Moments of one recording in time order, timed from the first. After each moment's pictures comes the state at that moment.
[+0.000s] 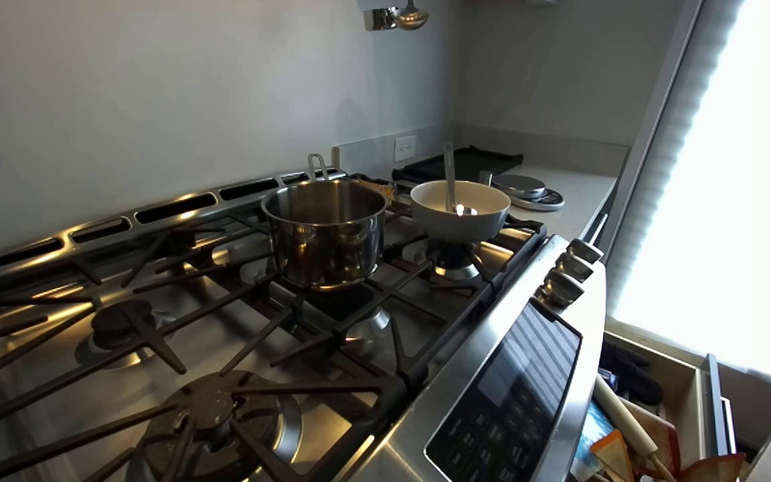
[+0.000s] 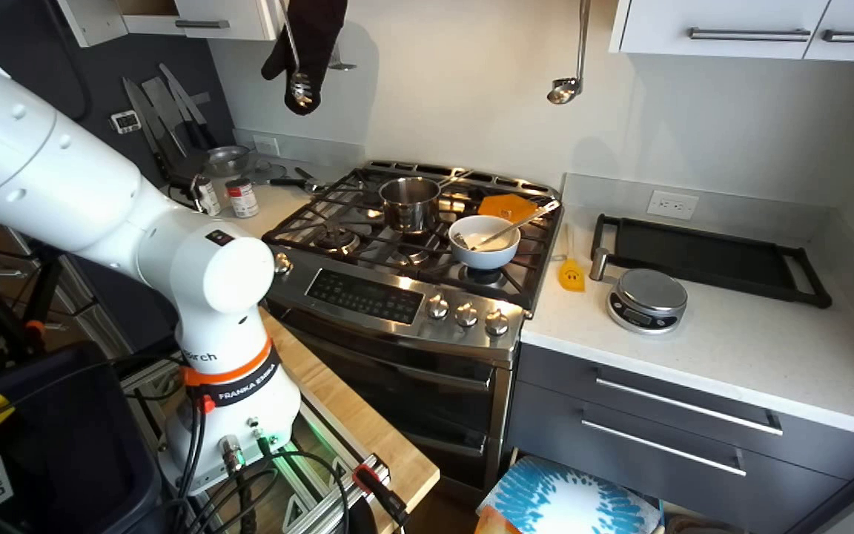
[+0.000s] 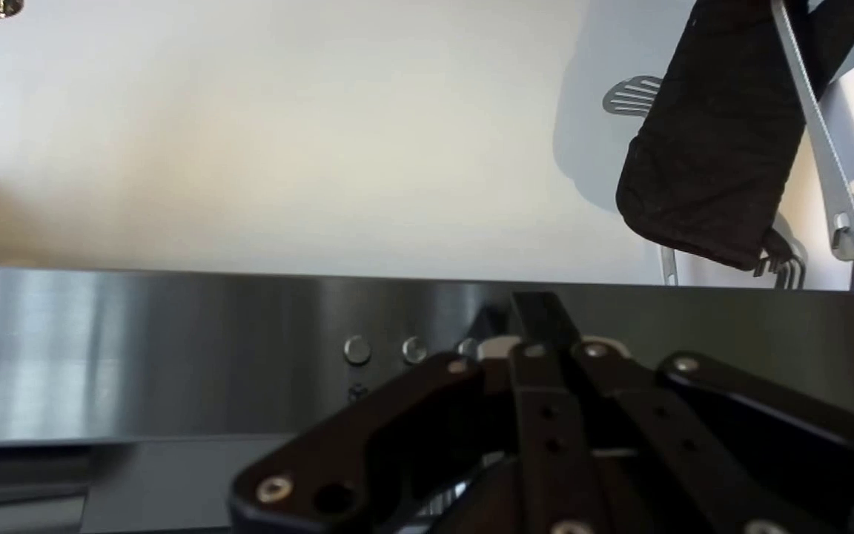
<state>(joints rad) 0.26 -0.55 0.03 -1.76 0.28 2.14 -0.30</state>
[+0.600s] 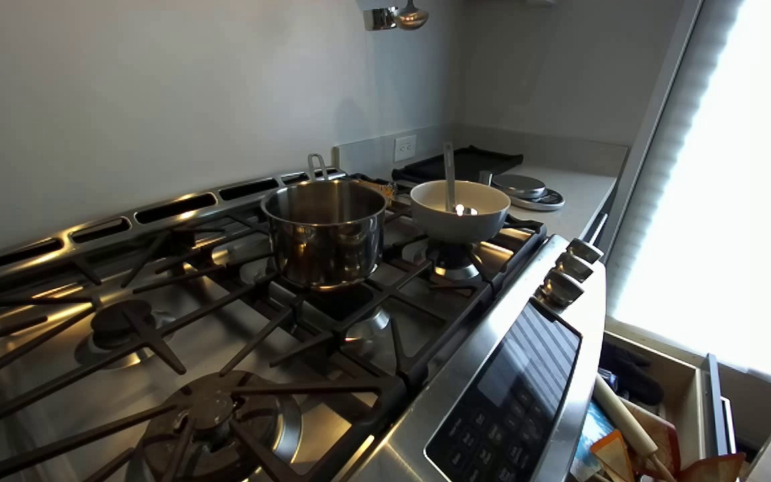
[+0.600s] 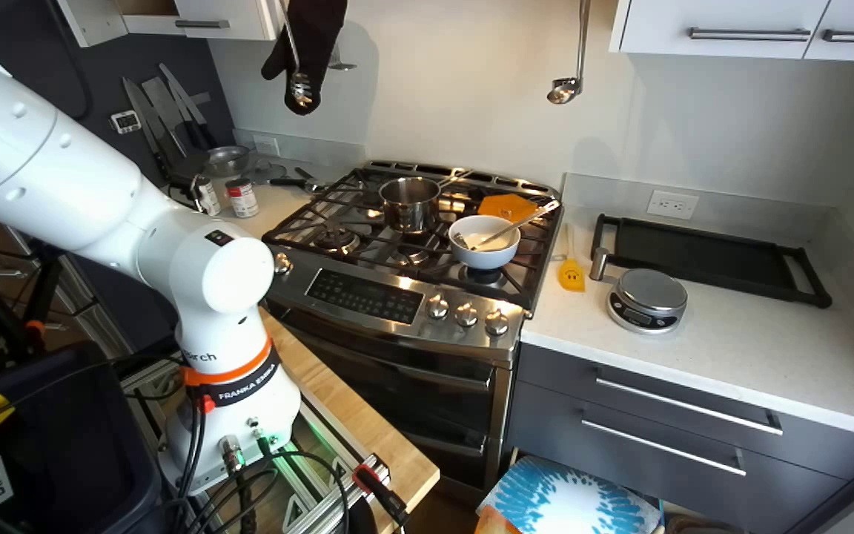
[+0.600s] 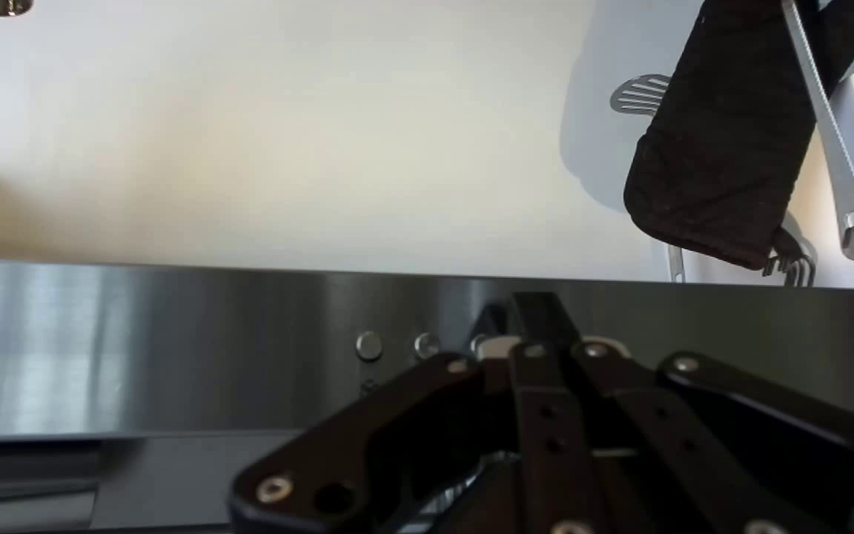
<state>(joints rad) 0.25 -0.54 0.03 -1.76 0.27 2.14 -0.30</state>
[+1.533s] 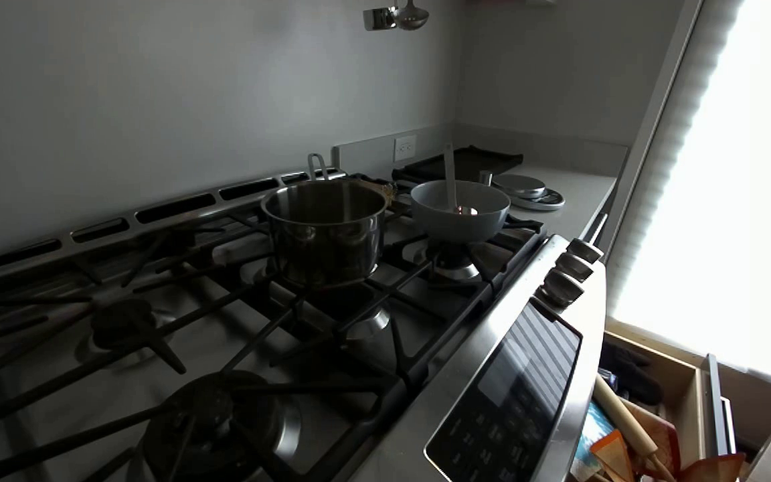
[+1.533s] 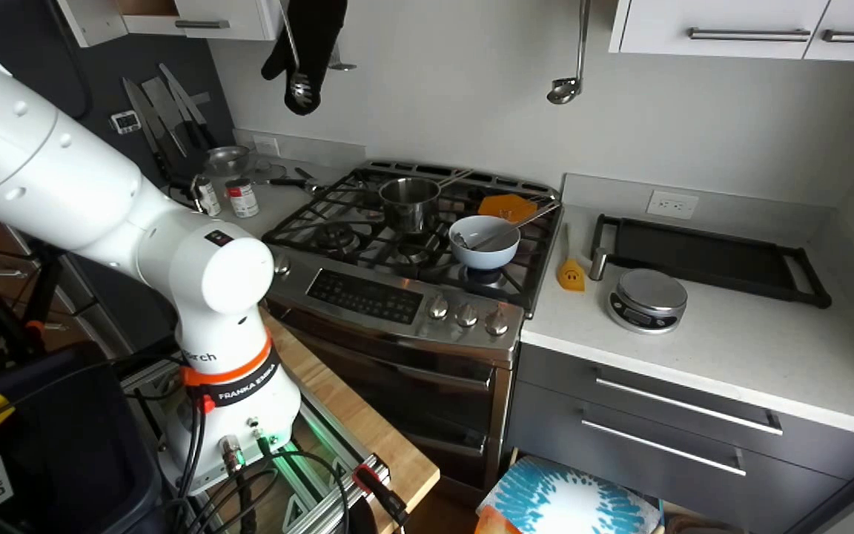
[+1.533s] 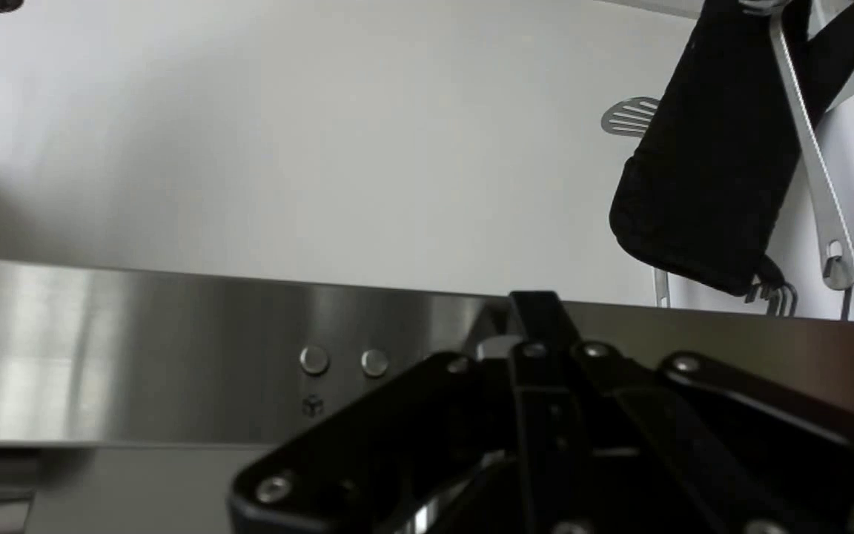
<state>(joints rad) 0.25 -0.54 0.06 -1.75 0.25 2.12 -0.30</state>
